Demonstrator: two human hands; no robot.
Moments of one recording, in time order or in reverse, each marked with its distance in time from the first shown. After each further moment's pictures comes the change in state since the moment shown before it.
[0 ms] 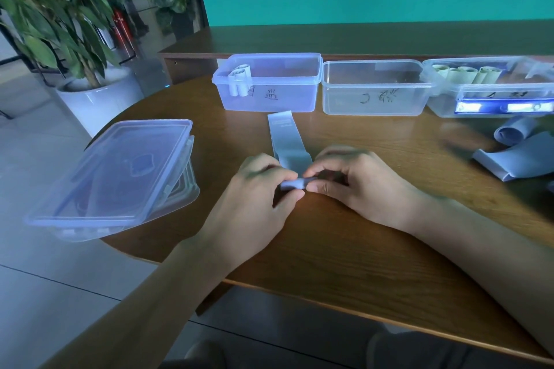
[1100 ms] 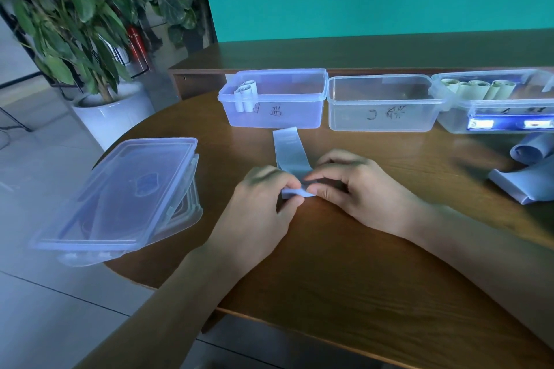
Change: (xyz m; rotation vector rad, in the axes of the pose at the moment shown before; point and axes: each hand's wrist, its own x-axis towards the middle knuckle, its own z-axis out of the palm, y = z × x) left_hand 0.022 -0.004 0.004 0.008 -0.025 -0.052; right_hand 0.020 0.017 0.001 -0.031 0.047 -0.030
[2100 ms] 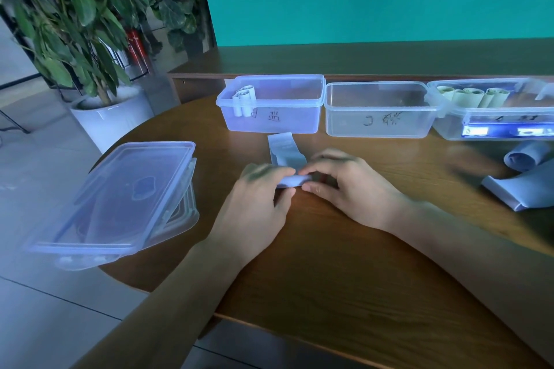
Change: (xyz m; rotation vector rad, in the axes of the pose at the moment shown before) left_hand 0.013 -0.008 0.009 0.014 0.014 -0.038; right_hand 0.013 0.011 0.004 -0.067 0.016 0.027
